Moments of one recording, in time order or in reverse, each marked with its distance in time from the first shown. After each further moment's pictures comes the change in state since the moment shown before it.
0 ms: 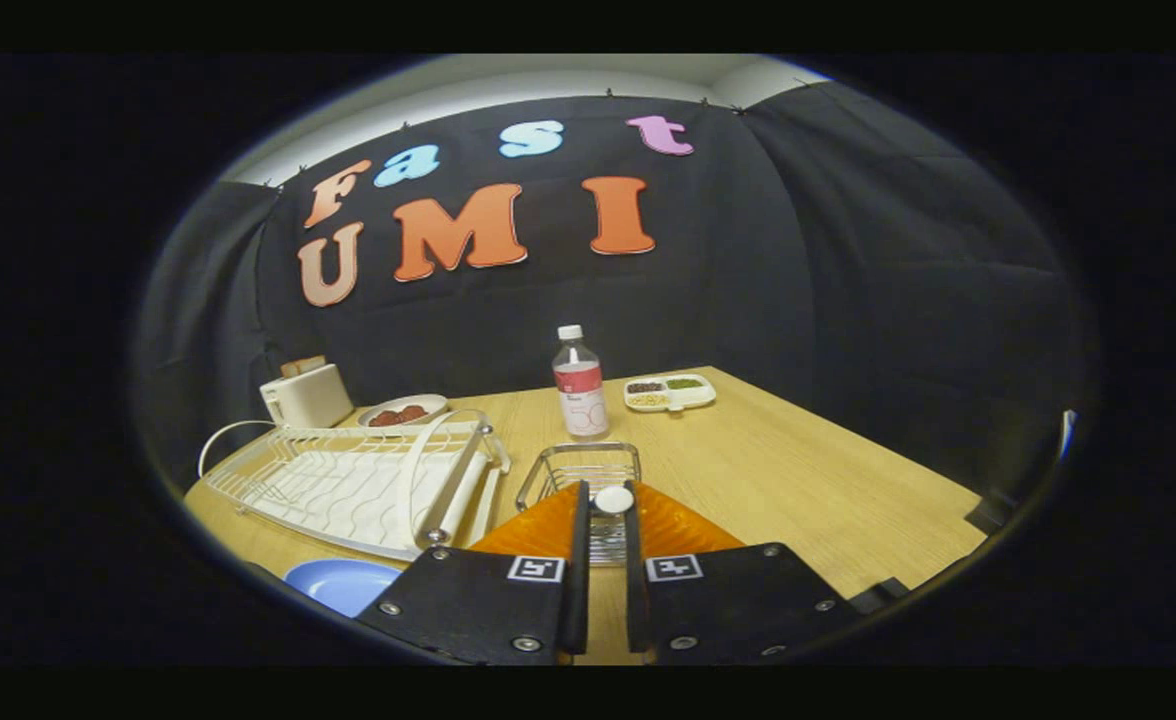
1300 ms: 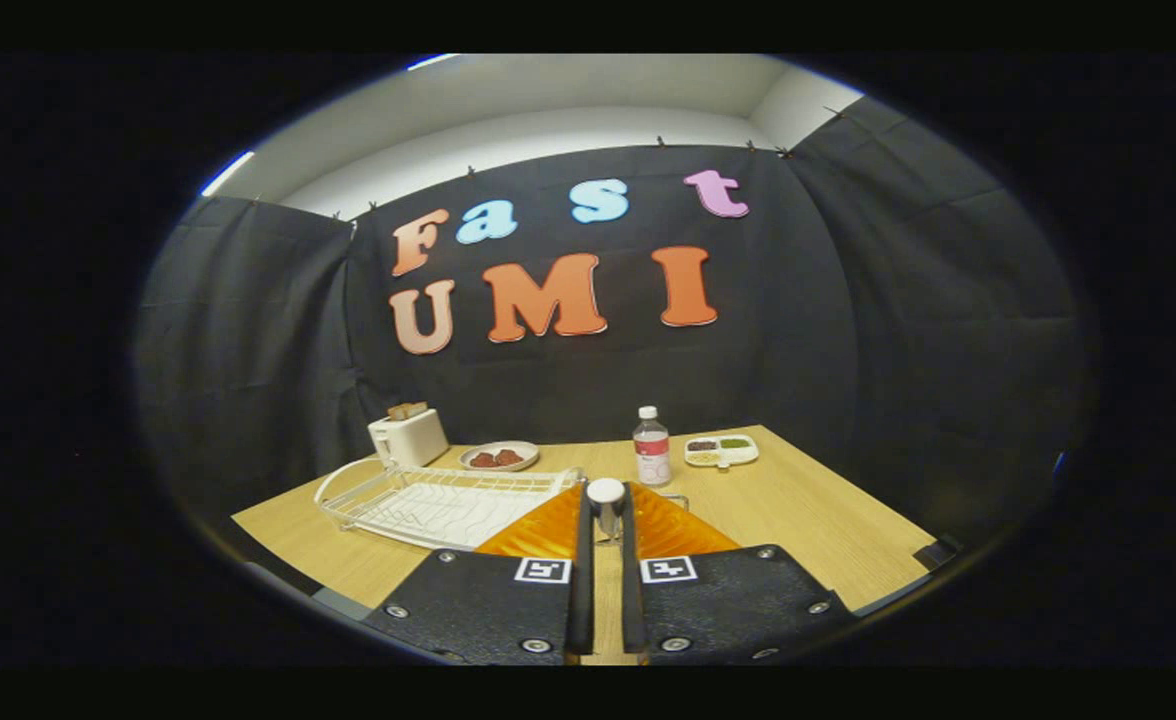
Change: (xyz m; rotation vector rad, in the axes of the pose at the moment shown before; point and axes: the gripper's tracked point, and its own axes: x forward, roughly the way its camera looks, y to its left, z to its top) arm -0.140 0.047 0.086 -0.073 -0.155 0.220
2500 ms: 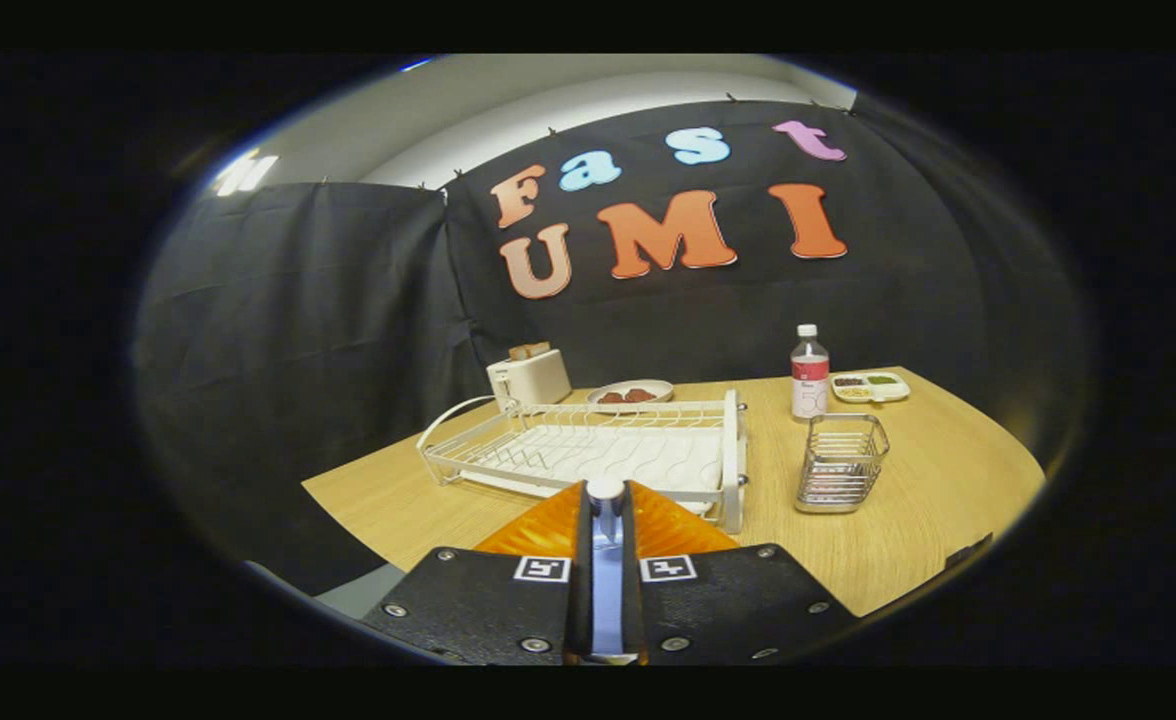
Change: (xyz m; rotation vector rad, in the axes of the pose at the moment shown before) arm 0.023 0.119 -0.112 0.031 0.154 0.313
